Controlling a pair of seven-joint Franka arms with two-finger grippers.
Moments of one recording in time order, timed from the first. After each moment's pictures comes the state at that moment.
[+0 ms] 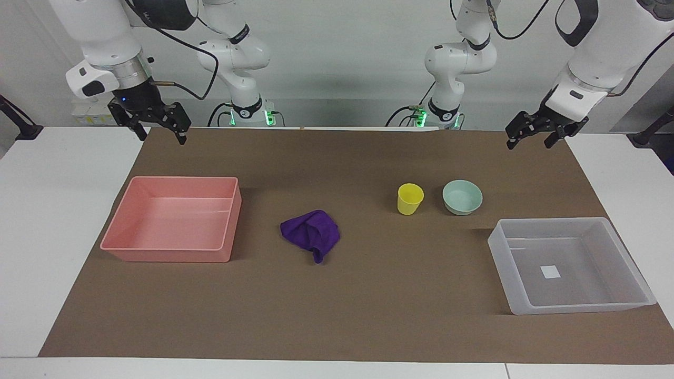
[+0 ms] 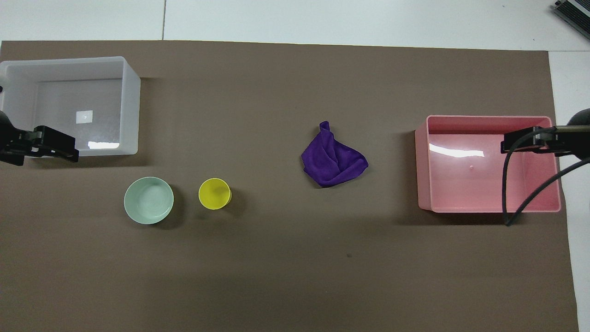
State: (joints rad) left arm 0.02 0.02 -0.08 -1.55 -0.03 1.46 -0.07; right arm 0.14 -0.04 -0.12 -1.65 -0.02 1.68 0.08
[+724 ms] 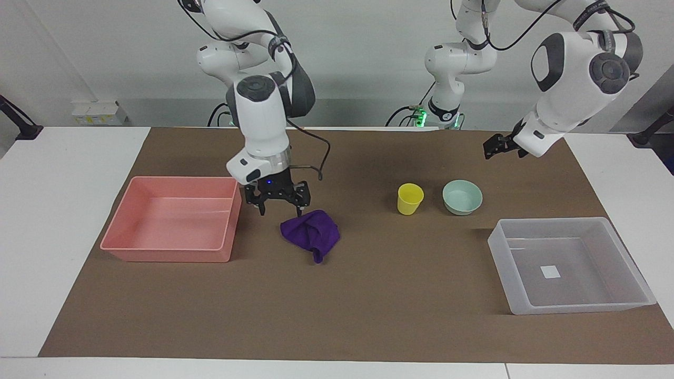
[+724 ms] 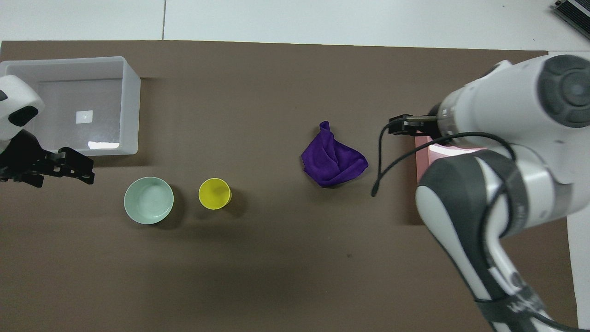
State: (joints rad) left arm 0.01 0.00 -0.08 -1.88 -0.03 1.58 -0.07; right arm 0.47 0.30 -0.11 -1.74 -0.02 2.24 0.46
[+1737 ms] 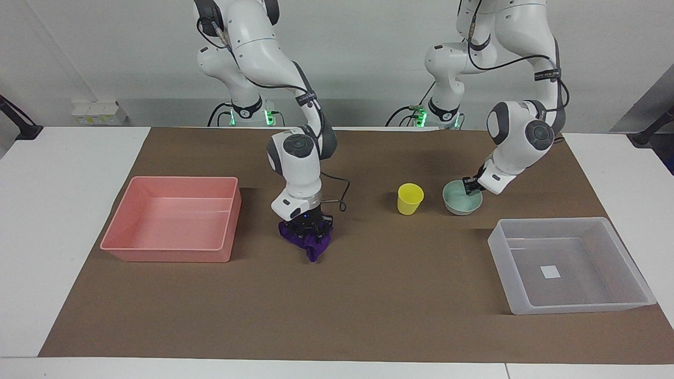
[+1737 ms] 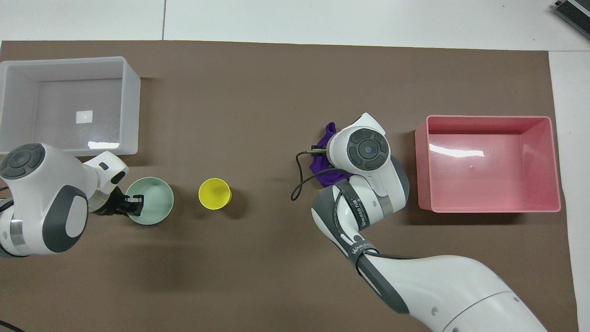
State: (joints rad) left arm 0.02 0.03 -0.07 -2.31 -0.06 2.13 -0.07; right arm 0.54 0.45 -0.11 -1.87 -0.02 2.50 0.47
